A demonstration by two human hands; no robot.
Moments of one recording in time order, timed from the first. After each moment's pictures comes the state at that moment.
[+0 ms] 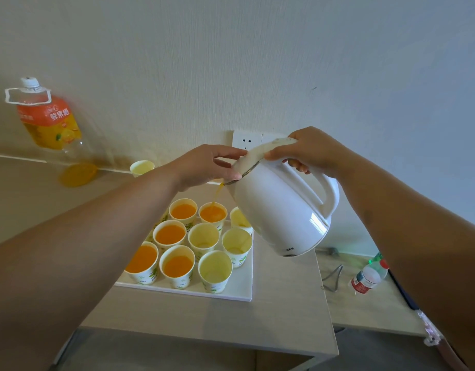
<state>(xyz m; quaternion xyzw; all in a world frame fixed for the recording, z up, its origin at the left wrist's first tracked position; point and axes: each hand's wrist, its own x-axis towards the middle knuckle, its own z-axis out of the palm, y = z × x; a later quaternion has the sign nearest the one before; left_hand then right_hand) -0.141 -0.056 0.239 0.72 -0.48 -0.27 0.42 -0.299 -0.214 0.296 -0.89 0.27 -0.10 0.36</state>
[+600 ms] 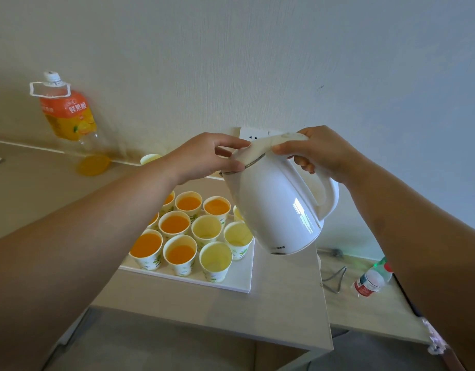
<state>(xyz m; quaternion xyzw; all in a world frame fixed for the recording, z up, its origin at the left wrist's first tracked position) -0.167 -0.035 0.261 0.76 -0.47 -0.19 0.41 -0.321 -0.205 0.297 -0.85 0.23 -0.14 0.45</state>
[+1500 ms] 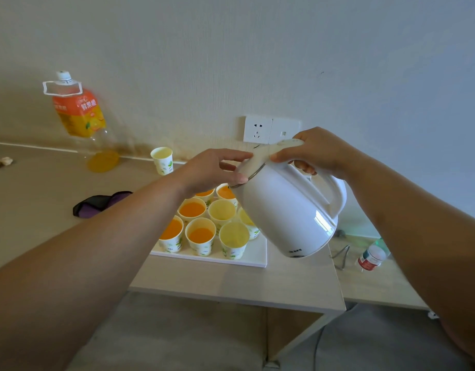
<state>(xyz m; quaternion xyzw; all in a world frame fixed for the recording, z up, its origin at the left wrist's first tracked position) -0.186 0.014 0.231 0.73 -0.45 -0.27 0.44 -0.333 -0.154 0.283 -0.88 0.25 -0.10 0.39</state>
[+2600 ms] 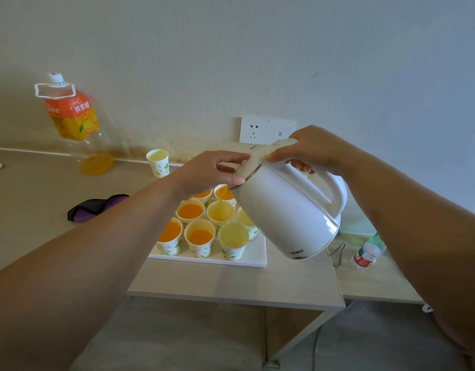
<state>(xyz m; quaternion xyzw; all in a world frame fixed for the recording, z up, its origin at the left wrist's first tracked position) -0.176 0.017 0.226 0.69 -0.48 -0.29 0.45 -0.331 -0.141 0.294 -0.88 0.29 -0.08 0.36</state>
